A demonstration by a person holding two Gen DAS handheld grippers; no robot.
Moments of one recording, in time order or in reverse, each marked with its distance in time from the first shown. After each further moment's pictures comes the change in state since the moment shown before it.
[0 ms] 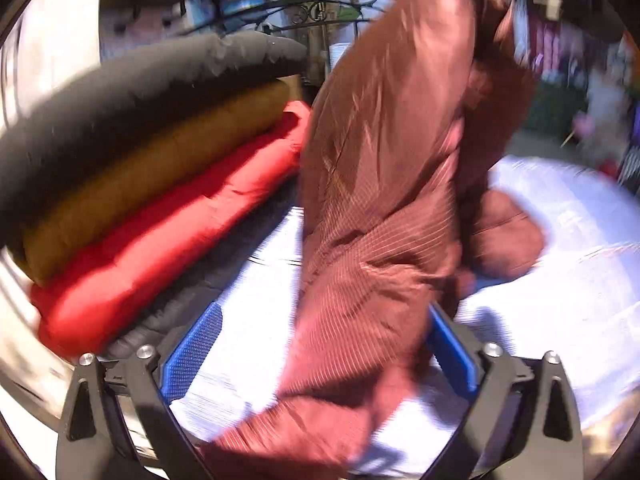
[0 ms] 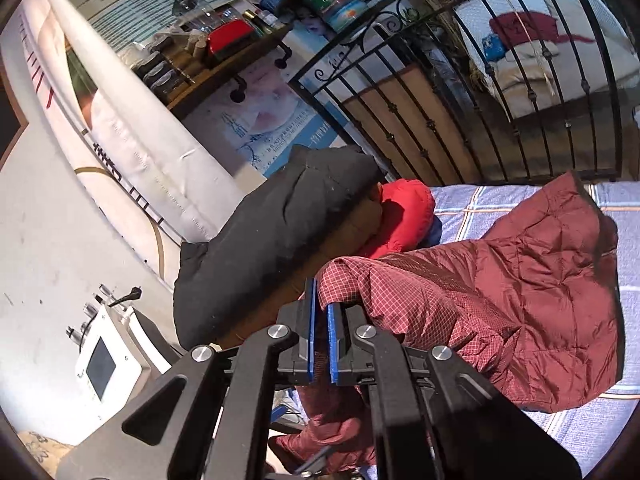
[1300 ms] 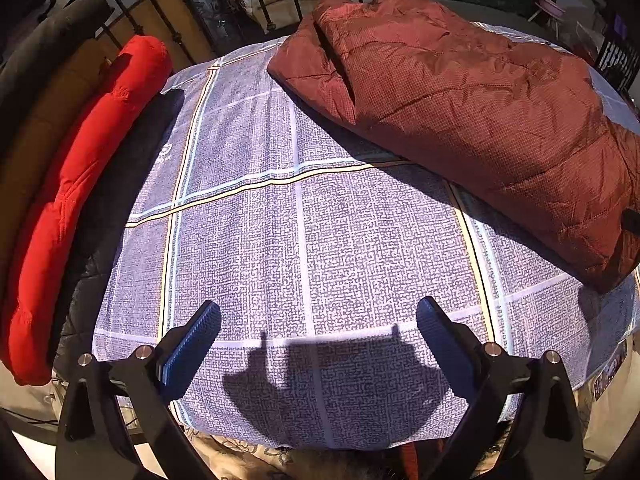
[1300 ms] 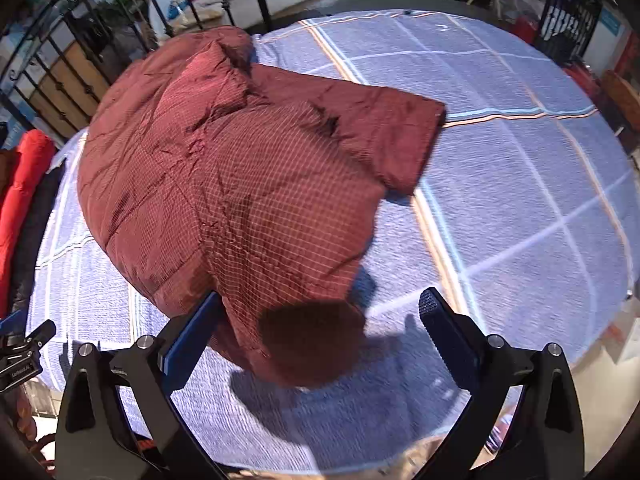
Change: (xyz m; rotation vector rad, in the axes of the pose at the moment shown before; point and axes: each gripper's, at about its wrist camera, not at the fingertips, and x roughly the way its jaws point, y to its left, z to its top) left arm 0.060 -0.106 0.002 0.229 0.427 -0.178; right arm -0.191 -0.232 -0.232 0.421 0.094 -0.988
